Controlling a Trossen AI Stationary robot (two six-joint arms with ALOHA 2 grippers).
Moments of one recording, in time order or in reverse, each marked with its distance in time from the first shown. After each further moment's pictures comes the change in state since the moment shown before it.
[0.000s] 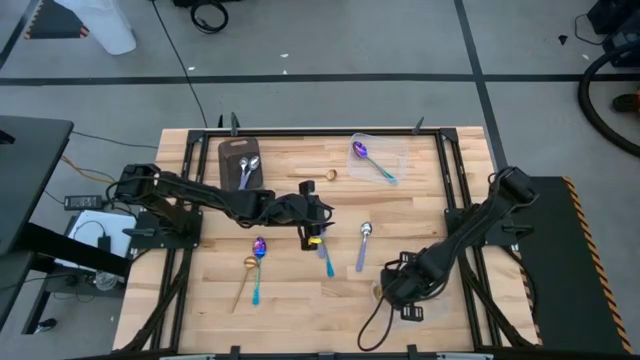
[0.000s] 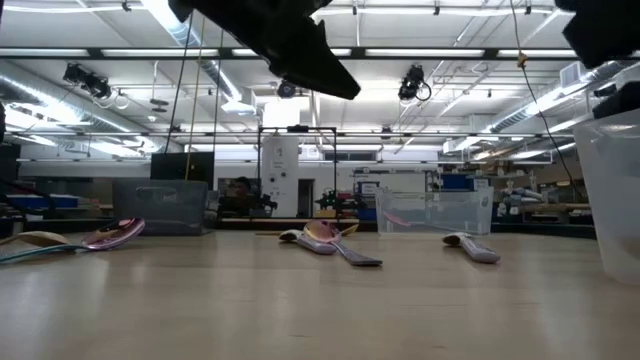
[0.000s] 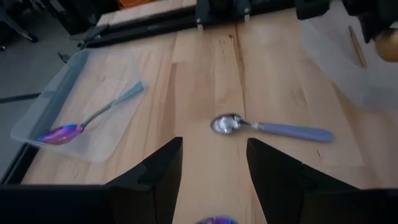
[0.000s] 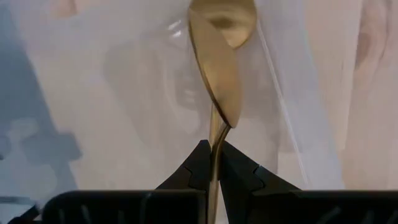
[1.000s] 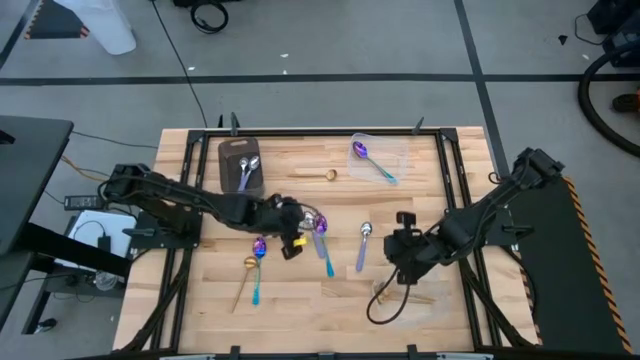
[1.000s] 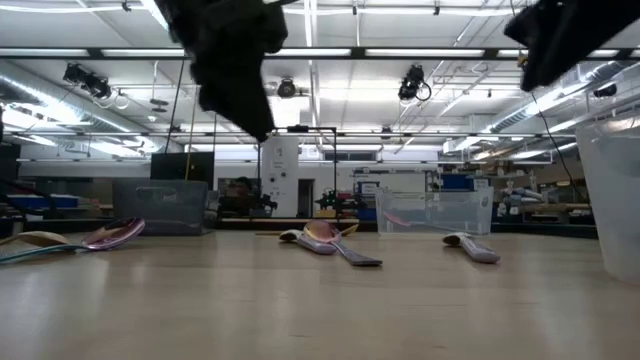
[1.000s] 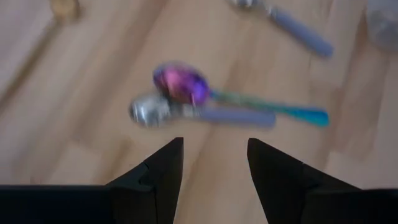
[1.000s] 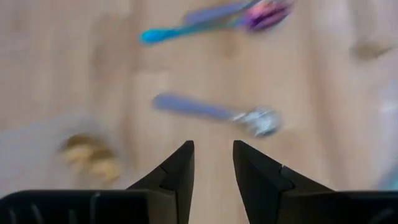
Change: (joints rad) left arm -0.084 -0.077 -0.001 -0.531 0.004 -0.645; right arm -0.078 -0.310 -0.001 -0.083 0.579 -0.292
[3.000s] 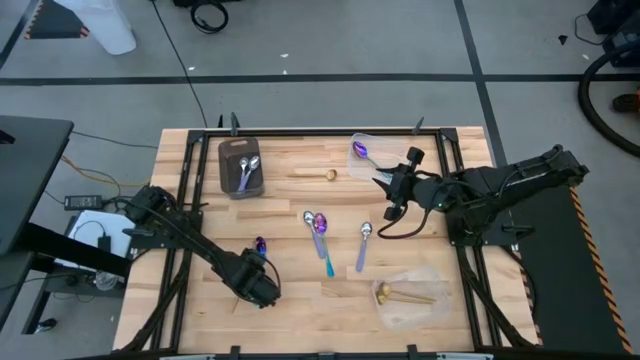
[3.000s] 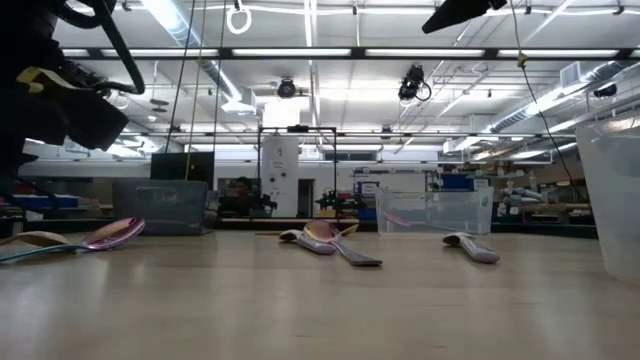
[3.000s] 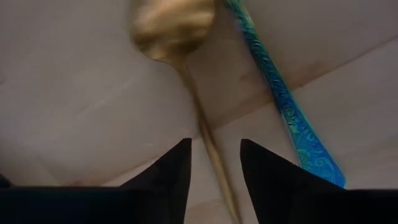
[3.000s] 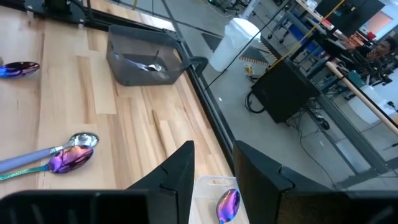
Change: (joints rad) left arm -0.405 0.264 -0.005 -0.394 0.372 -1.034; right arm -0.340 -0.297 -0.053 0.407 0.361 -0.650
